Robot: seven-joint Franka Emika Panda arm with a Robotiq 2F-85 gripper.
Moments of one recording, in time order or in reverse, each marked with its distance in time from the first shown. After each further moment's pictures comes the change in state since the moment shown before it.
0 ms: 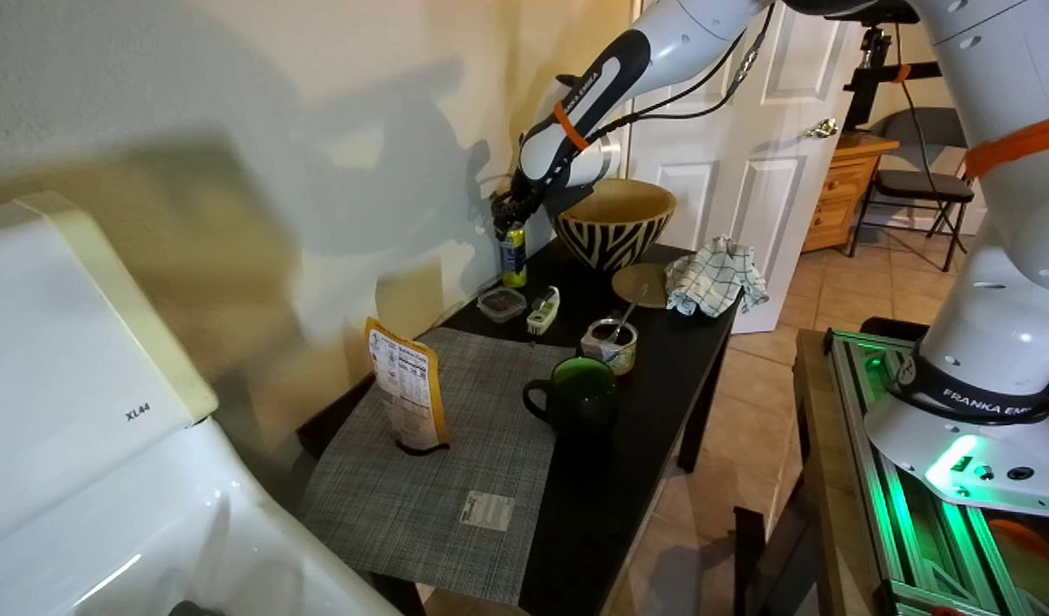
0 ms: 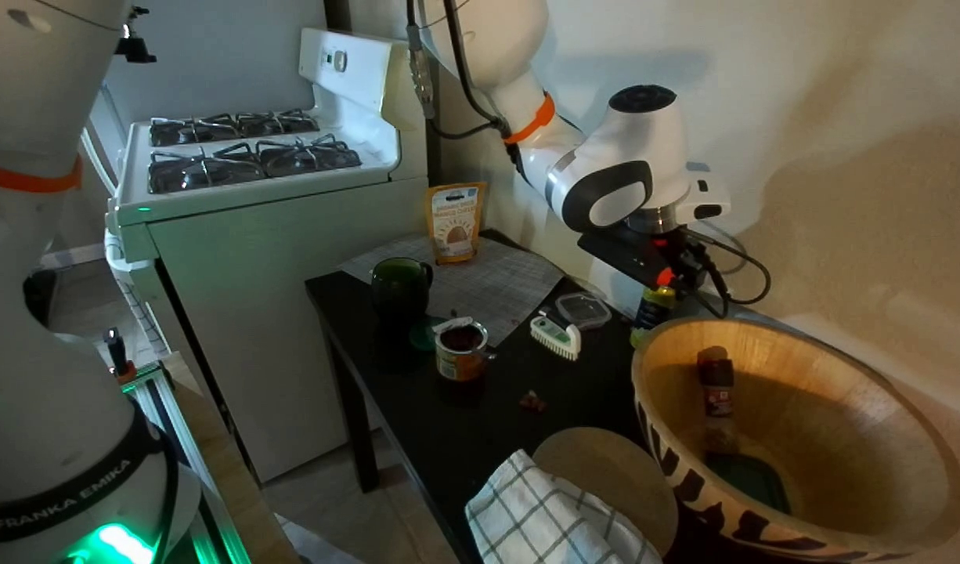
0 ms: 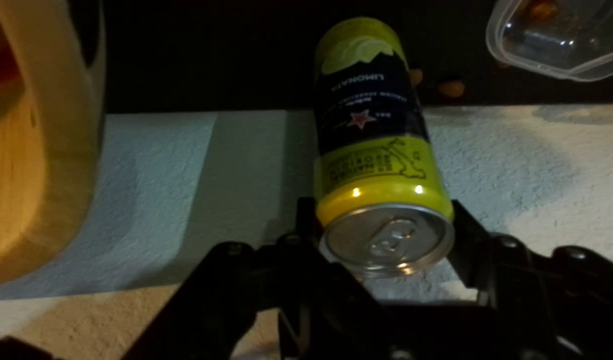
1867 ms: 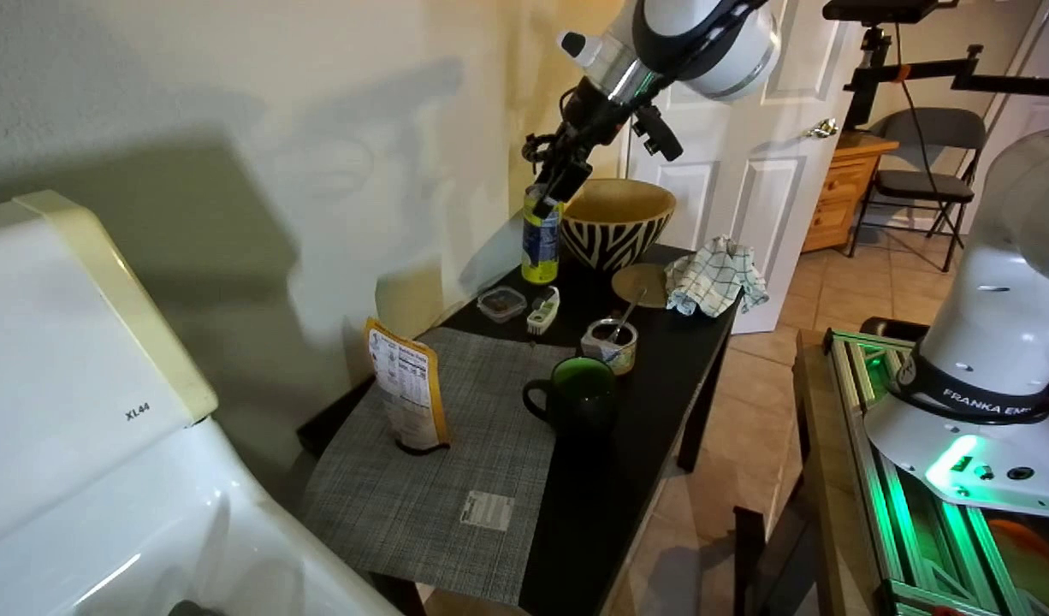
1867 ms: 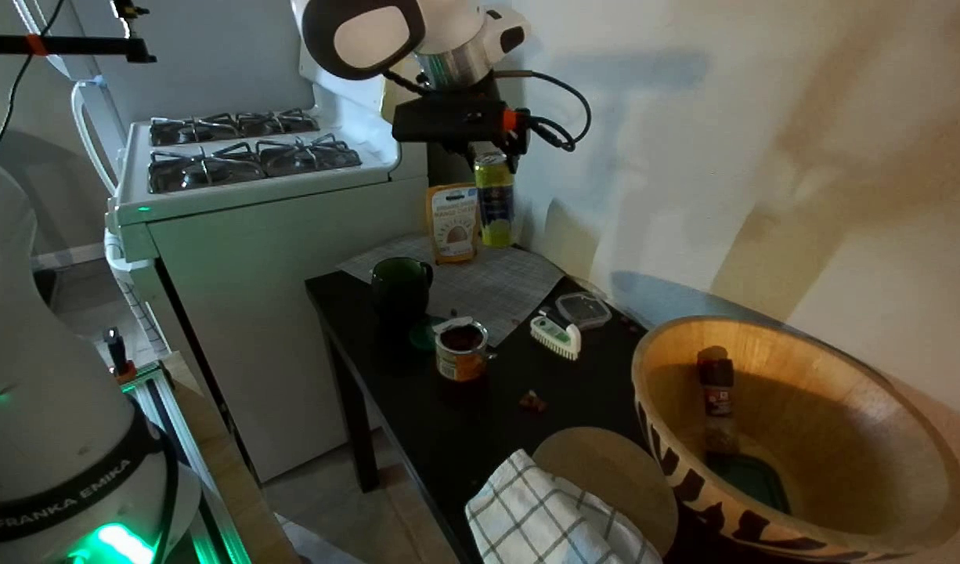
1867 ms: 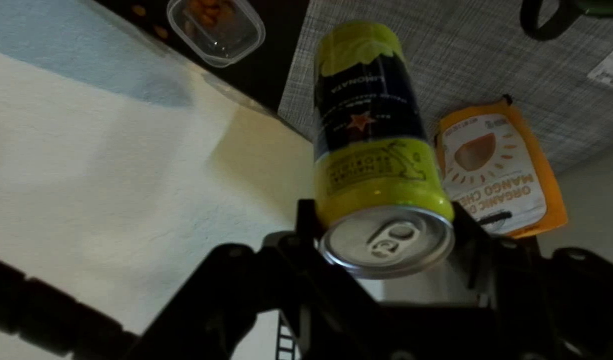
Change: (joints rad) arm 0.206 -0.888 0.123 -0.737 0.323 -0.115 -0.641
